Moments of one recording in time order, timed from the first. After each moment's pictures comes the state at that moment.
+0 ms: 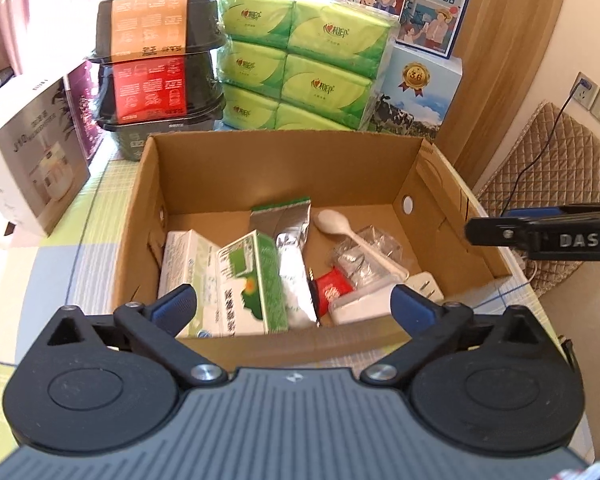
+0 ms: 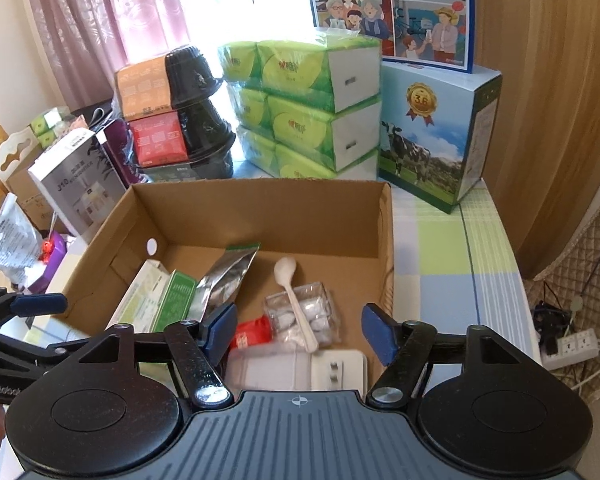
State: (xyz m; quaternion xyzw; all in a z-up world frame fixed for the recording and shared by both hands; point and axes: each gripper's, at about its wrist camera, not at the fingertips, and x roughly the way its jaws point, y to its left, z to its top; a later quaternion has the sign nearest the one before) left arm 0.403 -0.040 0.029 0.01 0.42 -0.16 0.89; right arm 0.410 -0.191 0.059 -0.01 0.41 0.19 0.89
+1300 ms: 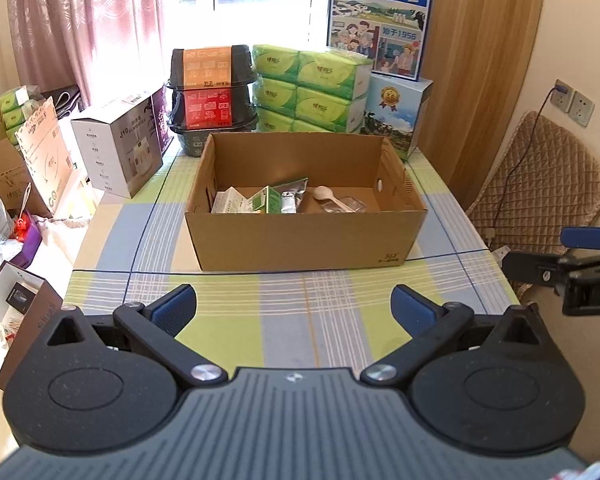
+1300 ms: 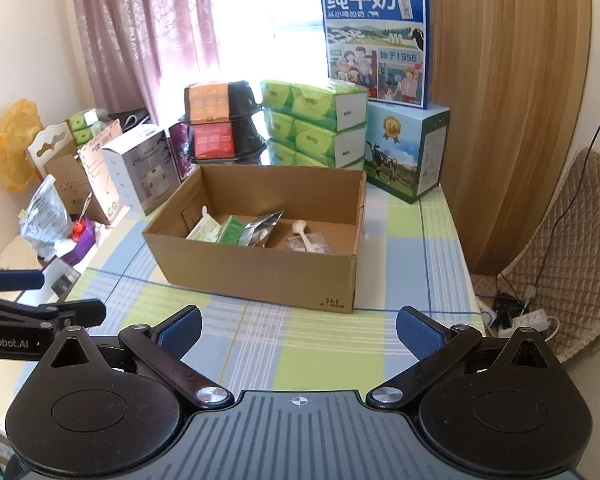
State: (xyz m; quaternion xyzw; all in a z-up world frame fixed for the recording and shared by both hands) left arm 0.186 -0.047 0.116 0.02 0.37 -0.10 0.92; right arm 0.185 -0.233 0.132 -0.03 0.36 0.19 0.91
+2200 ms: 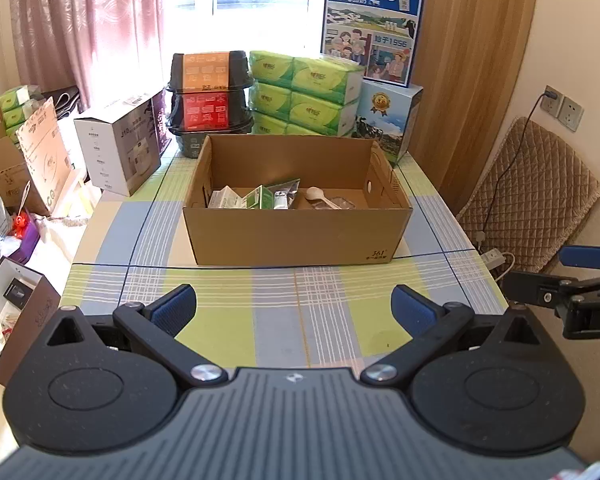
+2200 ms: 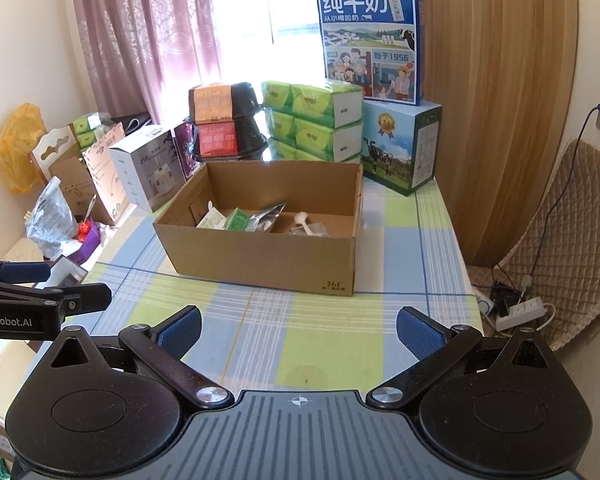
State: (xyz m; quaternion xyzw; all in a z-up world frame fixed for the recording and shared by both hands) left arm 0.161 -0.046 0.122 0.01 0.37 -0.10 0.92; right arm 0.148 -0.242 0.135 -0.02 0.36 0.19 0.91
